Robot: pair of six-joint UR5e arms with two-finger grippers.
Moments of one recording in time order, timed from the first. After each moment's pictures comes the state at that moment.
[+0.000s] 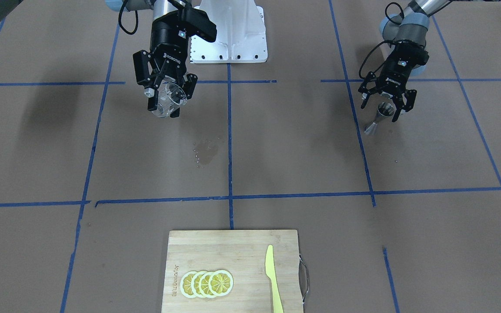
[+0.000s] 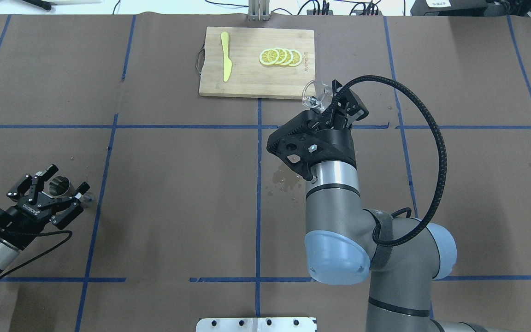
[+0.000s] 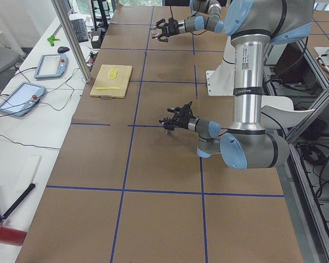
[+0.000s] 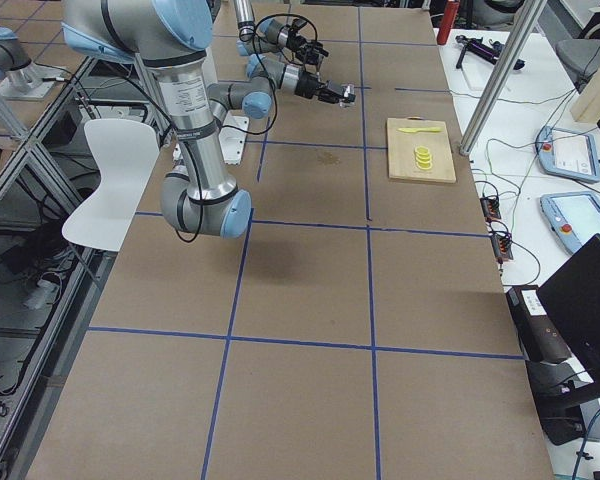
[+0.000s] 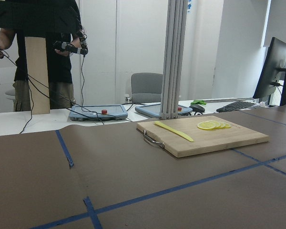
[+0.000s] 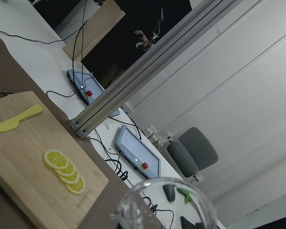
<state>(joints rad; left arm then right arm) -0.21 -1.51 -1.45 -3.61 -0.72 -0.51 0.26 -1.08 1.99 -1.51 0.46 0.46</state>
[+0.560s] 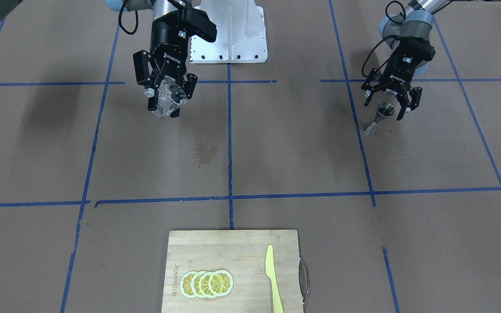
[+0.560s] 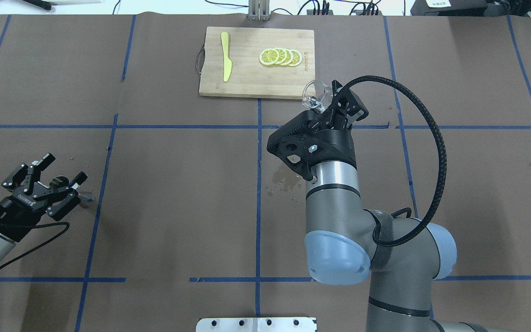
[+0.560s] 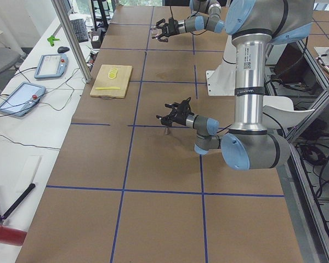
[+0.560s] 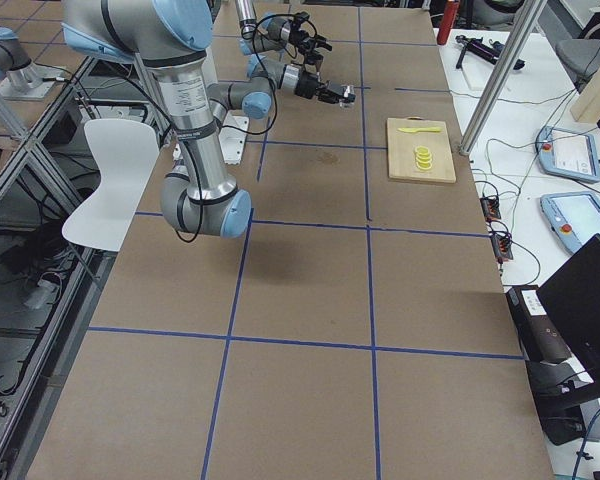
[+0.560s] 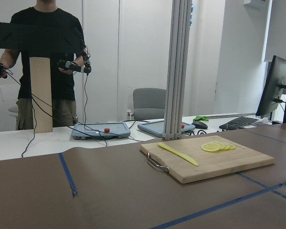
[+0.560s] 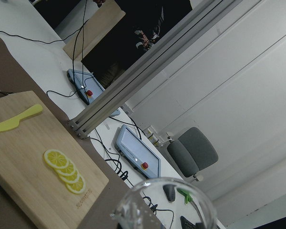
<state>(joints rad) -0.27 -1.50 -1.51 -3.61 -0.79 -0.47 0.26 -1.08 1.99 -1.51 0.46 0.46</state>
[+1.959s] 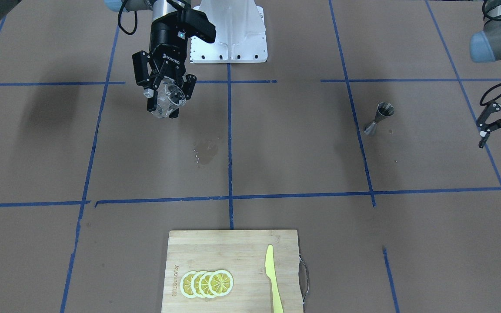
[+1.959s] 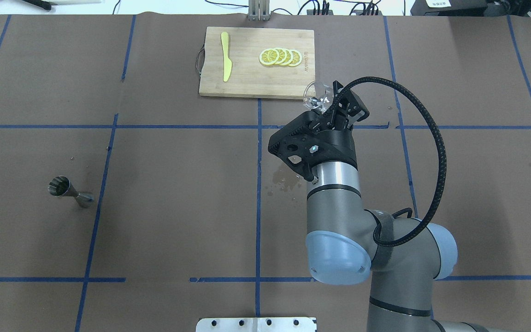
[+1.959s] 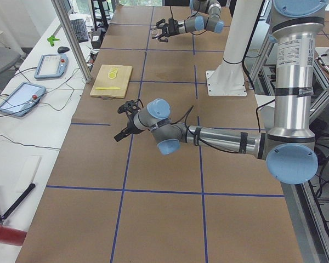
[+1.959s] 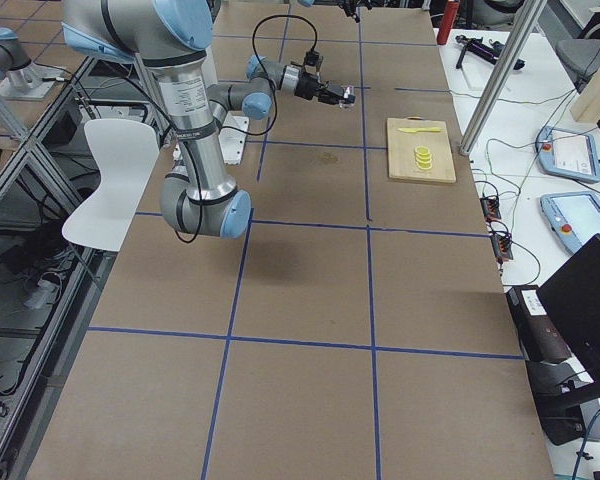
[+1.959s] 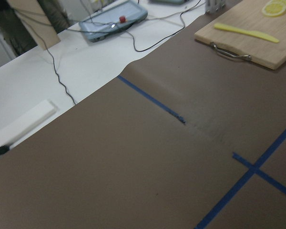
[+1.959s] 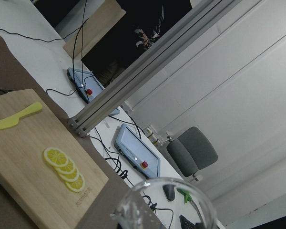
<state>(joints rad) -1.24 -1.52 -1.69 -2.52 -1.99 -0.19 0.26 -1.08 1.99 -1.51 0.46 0.46</state>
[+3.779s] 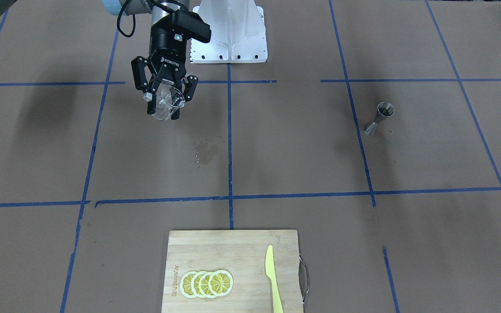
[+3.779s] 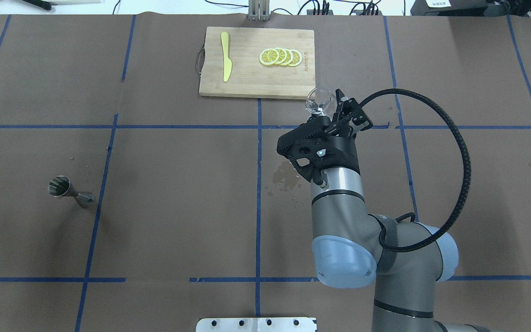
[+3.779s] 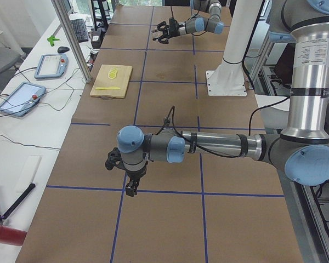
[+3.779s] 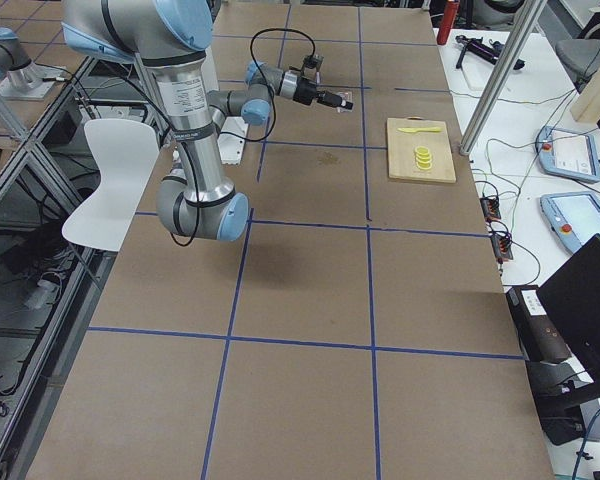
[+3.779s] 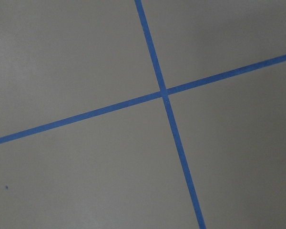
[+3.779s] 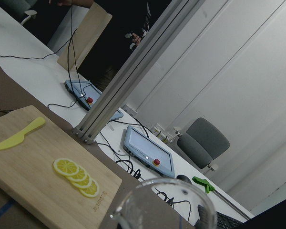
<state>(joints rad) -1.57 -1.56 -1.63 -1.58 -2.31 0.24 0.25 -1.15 1.98 -1.38 0.47 0.63</state>
